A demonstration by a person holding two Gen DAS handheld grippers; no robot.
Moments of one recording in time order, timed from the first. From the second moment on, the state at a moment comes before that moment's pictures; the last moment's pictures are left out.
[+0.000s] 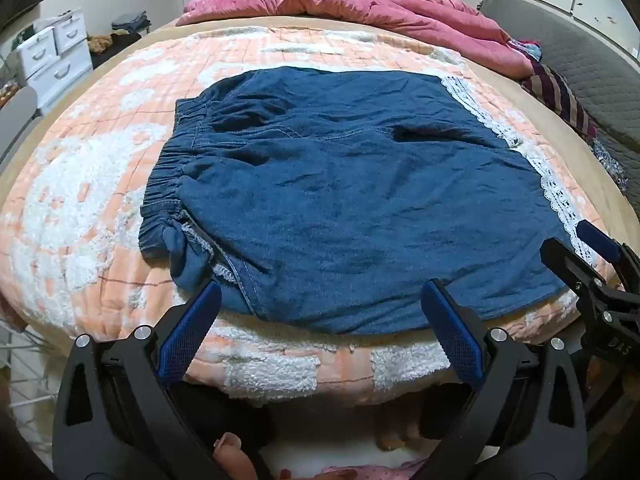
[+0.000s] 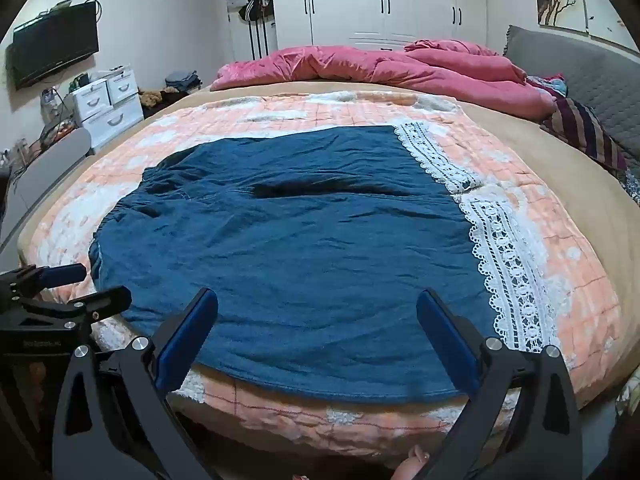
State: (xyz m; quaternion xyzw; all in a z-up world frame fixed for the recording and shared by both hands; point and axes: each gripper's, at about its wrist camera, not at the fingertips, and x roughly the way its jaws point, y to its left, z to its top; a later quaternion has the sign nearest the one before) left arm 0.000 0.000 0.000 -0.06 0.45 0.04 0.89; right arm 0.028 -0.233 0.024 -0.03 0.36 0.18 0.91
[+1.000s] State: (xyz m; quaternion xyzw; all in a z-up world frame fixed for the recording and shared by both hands) left arm 0.002 0.001 0.001 -0.06 0.44 0.04 0.89; right arm 0.027 -0.231 0.024 -0.04 0.36 0.18 0.92
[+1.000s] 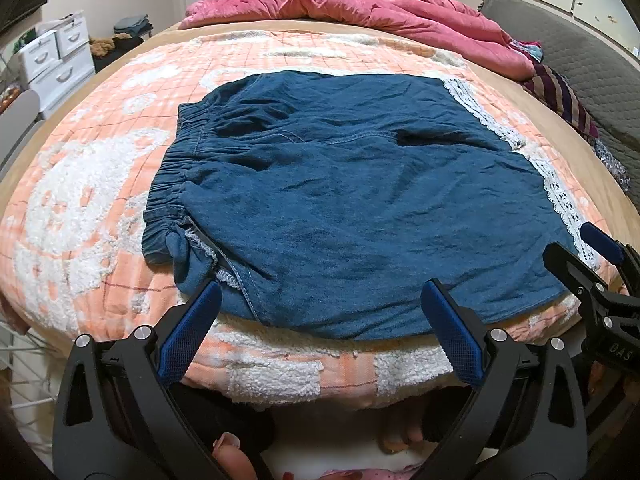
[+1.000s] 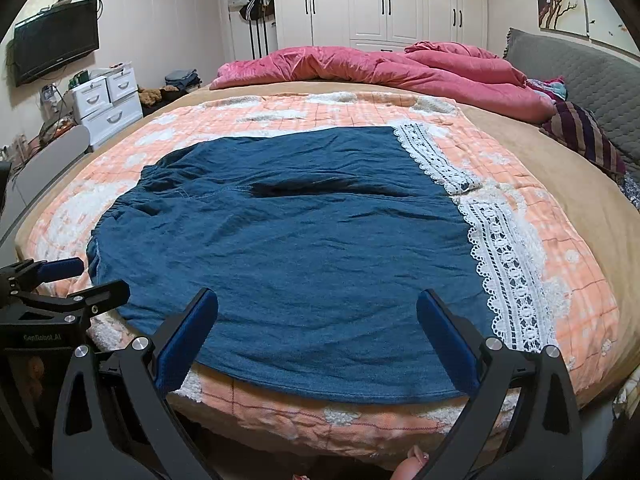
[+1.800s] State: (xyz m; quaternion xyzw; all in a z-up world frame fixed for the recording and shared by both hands) left arm 0.001 -0.001 0.000 -0.06 0.44 0.04 0.89; right arm 0.027 -0.232 0.023 -0.04 0.36 0.18 0.92
